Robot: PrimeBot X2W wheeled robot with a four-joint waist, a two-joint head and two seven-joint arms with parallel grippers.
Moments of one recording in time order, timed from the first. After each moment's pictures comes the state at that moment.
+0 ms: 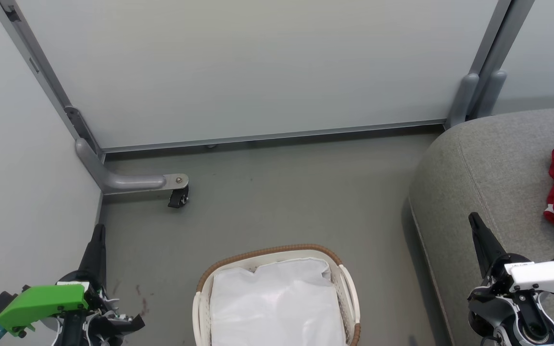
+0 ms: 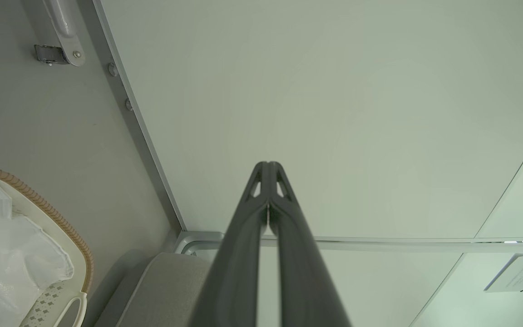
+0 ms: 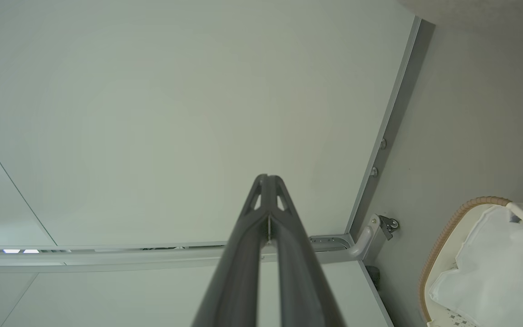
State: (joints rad) left arm -0.10 0.05 0.11 0.24 -1.61 -0.13 0.11; right arm -0.11 -0.05 -0.11 0.25 1.61 0.13 0.11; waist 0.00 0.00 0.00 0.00
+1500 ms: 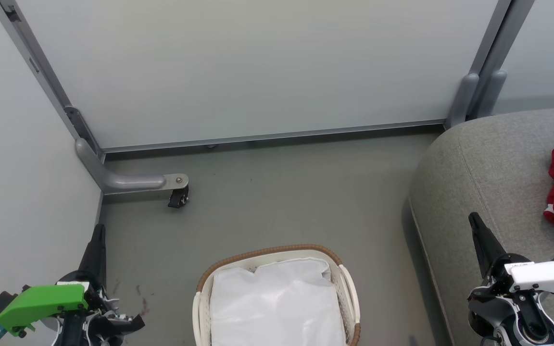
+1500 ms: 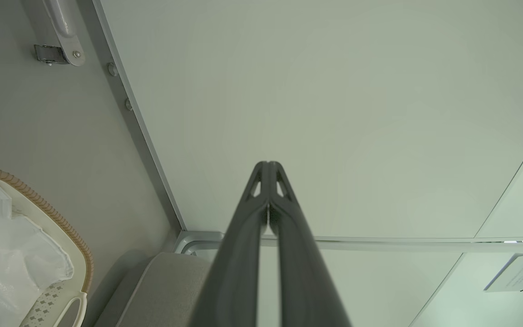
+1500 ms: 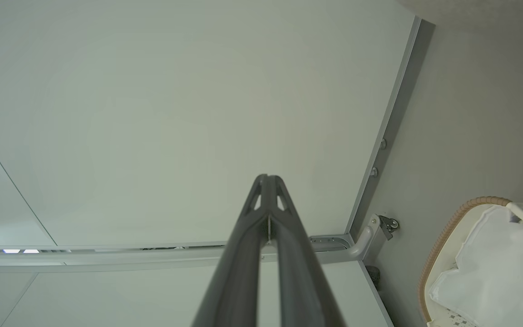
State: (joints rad) left arm -0.10 0.05 0.11 0.24 -1.61 -0.13 0.11; right arm -0.11 -0.05 -0.11 0.25 1.61 0.13 0.11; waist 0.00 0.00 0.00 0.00
